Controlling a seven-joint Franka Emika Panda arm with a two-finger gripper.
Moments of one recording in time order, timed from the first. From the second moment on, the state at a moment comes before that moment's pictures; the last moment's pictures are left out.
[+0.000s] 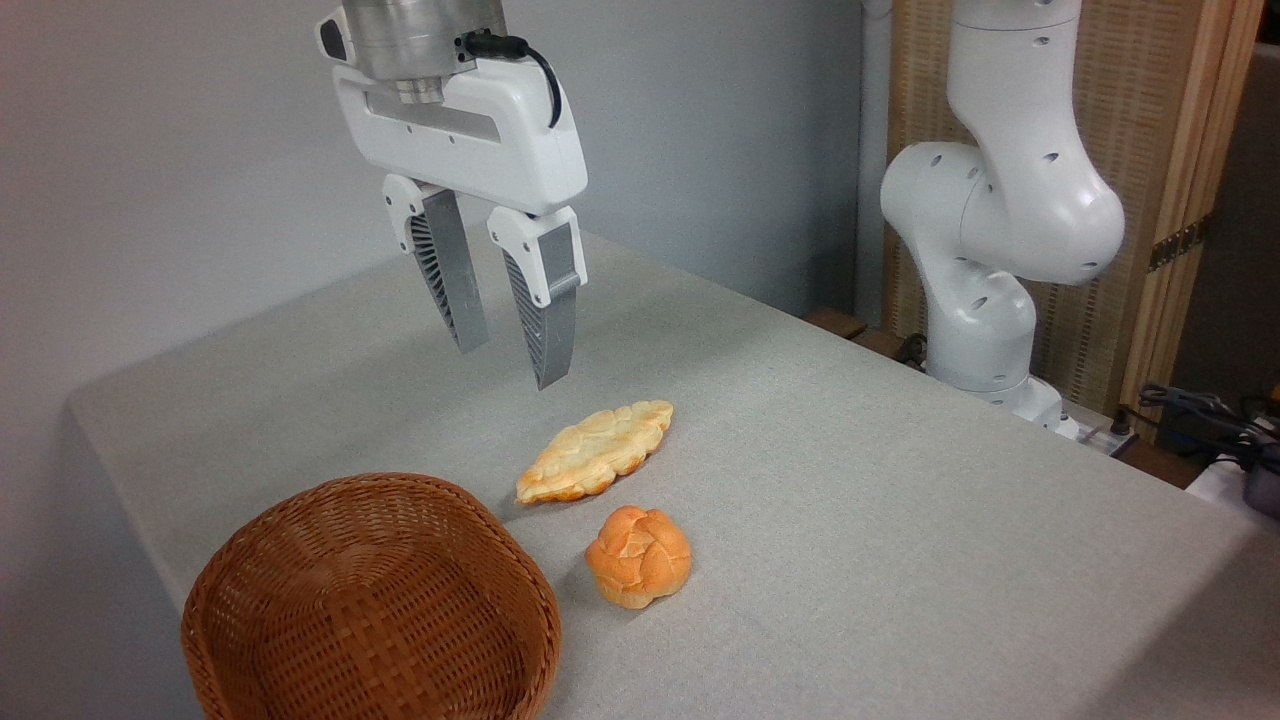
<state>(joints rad) -0.02 0.01 -0.04 -1.58 0.02 1.59 0.61</state>
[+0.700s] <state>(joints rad) -0.02 0.02 -0.05 -1.61 0.02 1.59 0.61</state>
